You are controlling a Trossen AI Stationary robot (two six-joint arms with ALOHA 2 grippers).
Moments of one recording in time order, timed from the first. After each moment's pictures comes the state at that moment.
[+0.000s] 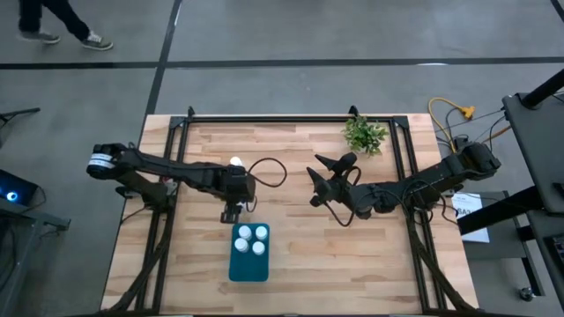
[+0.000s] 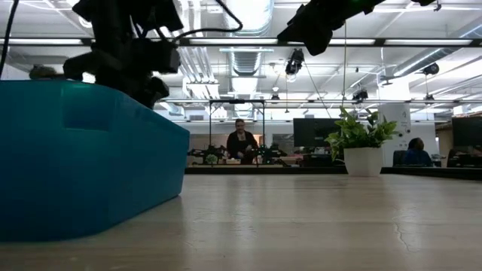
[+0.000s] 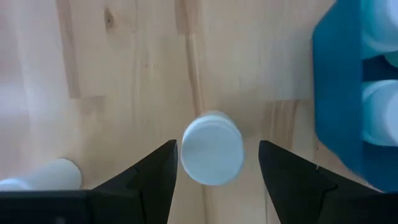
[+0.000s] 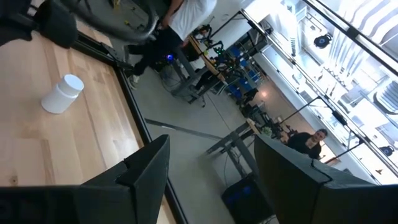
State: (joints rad) left arm -0.05 1.41 0.95 -0.76 -0.07 0.04; right arm 0.29 1.43 0.79 0.55 1.10 -0.72
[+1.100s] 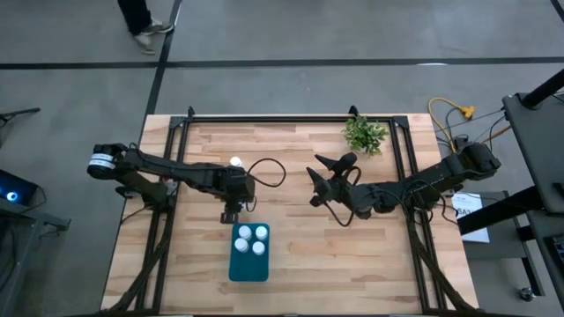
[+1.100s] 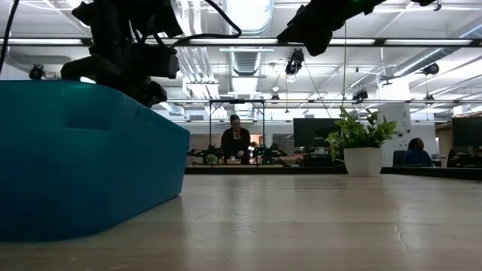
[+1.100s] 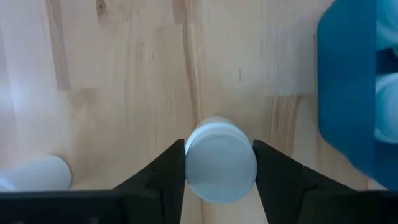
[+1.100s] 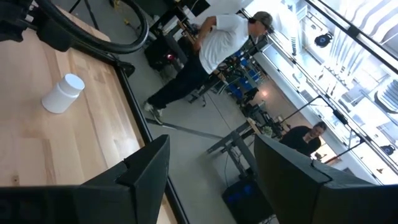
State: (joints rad) left arm -0.04 1.42 0.91 -0.74 -0.06 0.03; right arm 0.29 1.43 0.79 0.54 1.10 -0.71
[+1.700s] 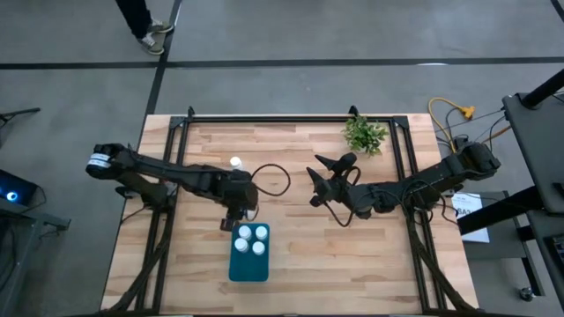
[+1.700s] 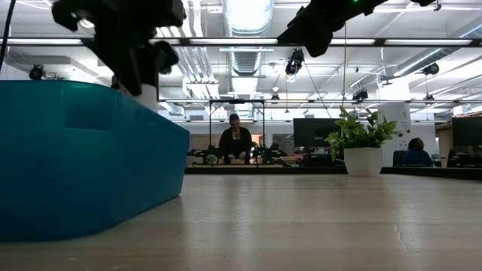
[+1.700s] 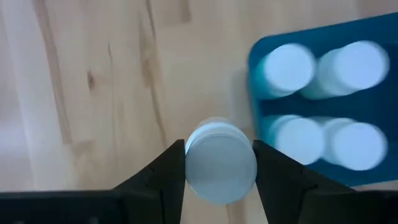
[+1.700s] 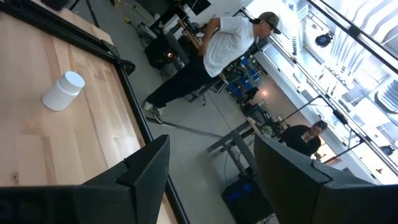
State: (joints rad) left arm -0.15 1.41 1.10 -0.84 -0.04 0.03; right arm 0.28 1.43 0.79 0.53 1.10 -0.71
